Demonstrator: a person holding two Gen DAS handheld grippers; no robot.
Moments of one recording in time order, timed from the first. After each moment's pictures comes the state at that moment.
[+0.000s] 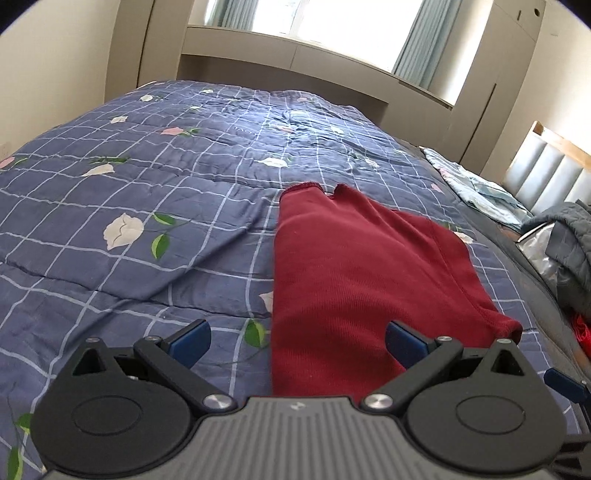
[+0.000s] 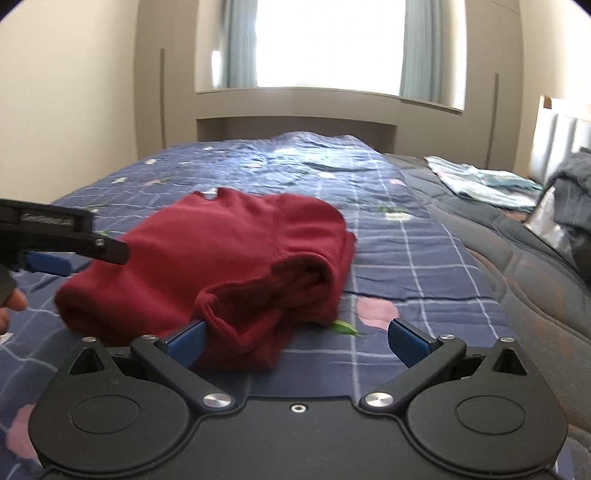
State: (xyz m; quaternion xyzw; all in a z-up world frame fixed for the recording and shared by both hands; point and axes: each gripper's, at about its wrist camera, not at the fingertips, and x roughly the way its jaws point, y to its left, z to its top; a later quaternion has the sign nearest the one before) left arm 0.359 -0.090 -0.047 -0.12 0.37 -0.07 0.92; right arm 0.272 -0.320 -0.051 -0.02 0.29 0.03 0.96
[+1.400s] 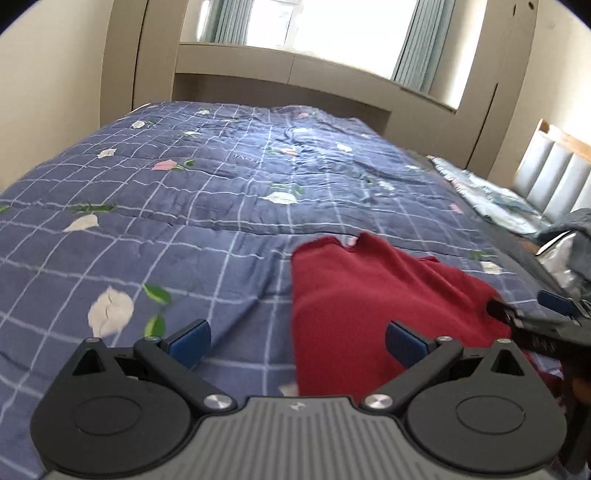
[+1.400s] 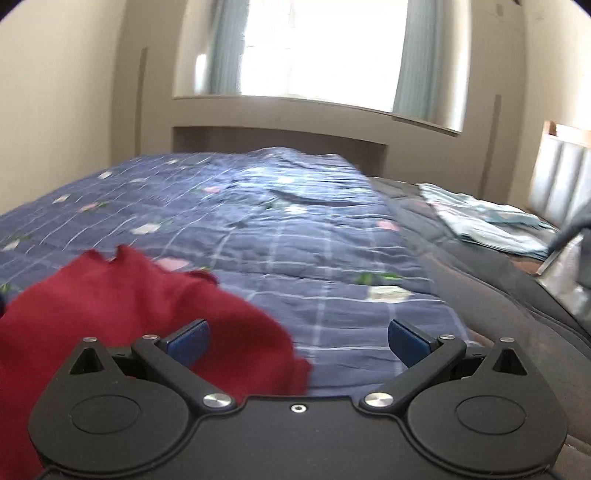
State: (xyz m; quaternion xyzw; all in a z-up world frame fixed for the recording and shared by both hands) left arm 0.438 -0.085 -0.043 -0.09 0.36 -0.06 0.93; right arm 0.445 -0.345 -0.067 -0.06 0.26 0.02 0.96
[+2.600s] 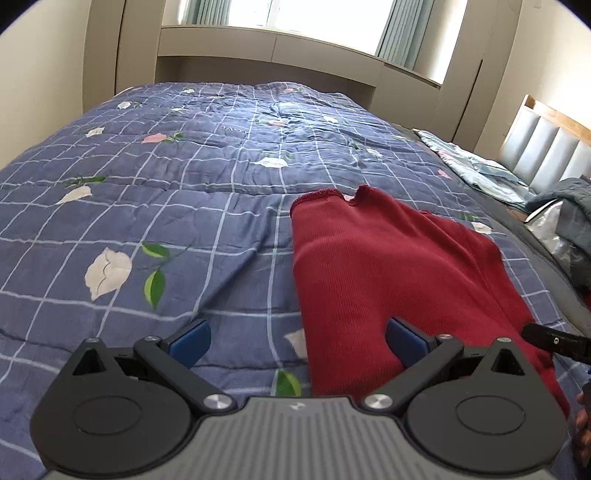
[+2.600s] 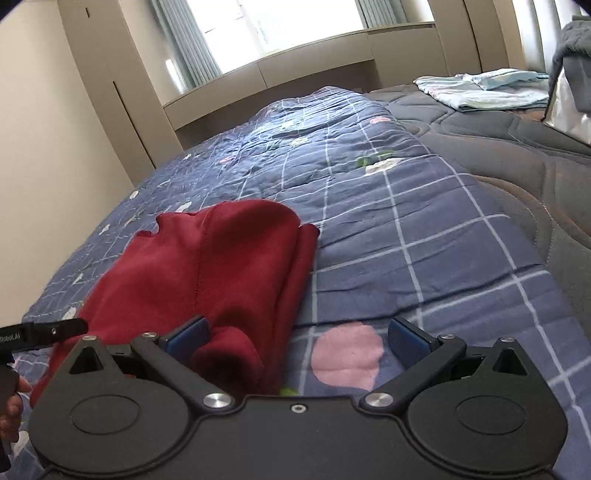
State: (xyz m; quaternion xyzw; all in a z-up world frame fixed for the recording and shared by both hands) left arm 0.411 -0.073 -0.061 -0.08 0.38 -0.10 0.91; right arm 0.371 -0.404 -0.080 0.16 0.35 0.07 0.92
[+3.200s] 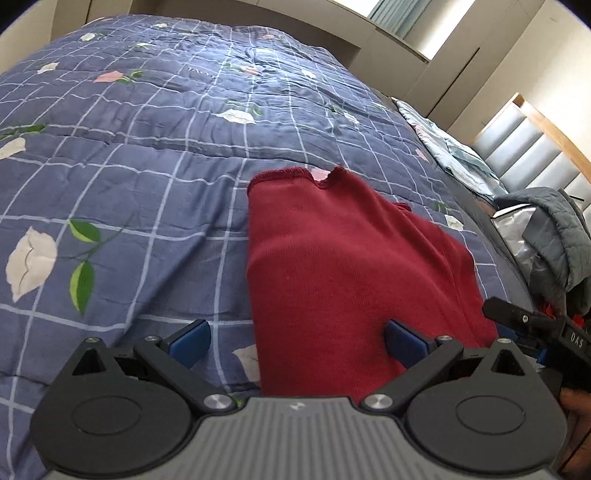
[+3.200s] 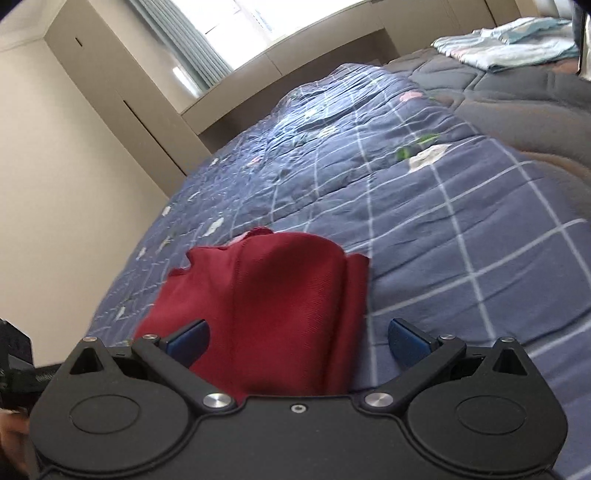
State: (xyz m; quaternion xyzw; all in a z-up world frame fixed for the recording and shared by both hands) left arm 0.466 -0.076 -0.074 -0.15 0.46 -0.17 0.86; right arm 0.427 -0.407 -0.074 0.25 0.37 0.13 0.88
